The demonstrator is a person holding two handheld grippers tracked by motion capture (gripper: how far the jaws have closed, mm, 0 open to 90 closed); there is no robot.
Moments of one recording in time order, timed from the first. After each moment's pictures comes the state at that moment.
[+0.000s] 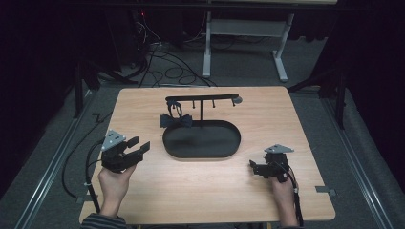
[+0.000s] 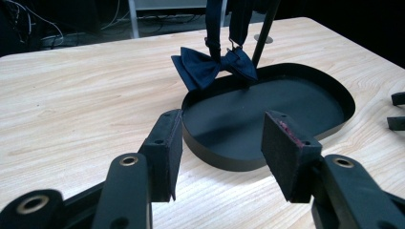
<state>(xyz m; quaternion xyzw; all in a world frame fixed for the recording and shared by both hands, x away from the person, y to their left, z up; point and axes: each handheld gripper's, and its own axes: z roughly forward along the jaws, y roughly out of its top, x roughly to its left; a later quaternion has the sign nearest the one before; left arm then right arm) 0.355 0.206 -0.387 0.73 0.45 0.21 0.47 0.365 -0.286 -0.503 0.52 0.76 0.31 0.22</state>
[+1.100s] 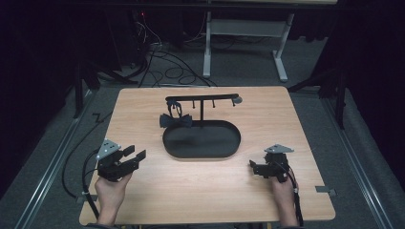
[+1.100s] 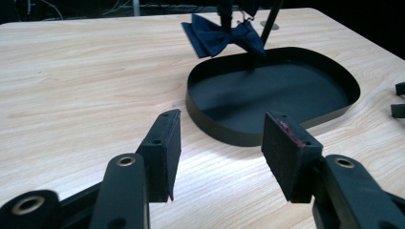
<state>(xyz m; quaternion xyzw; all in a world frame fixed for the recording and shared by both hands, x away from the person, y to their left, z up) 0.342 0.224 -0.408 0.73 0.47 0.19 0.46 0.365 -0.286 -0.503 0.52 0.76 0.31 0.22</state>
